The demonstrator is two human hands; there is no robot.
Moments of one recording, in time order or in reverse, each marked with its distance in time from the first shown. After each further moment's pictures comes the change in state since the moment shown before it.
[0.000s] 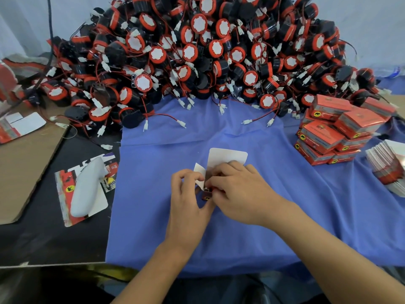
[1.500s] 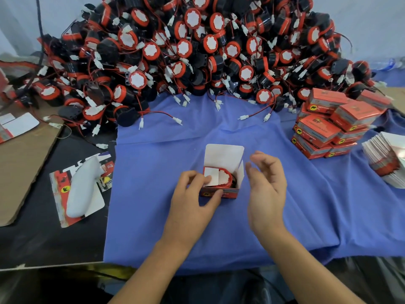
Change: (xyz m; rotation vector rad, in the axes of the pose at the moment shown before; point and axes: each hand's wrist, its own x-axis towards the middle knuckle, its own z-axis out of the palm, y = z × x) left_hand 0.002 -0.005 0.000 0.234 -0.124 -0.012; right_hand -0.015 0.004 0.042 1.501 0.980 0.410
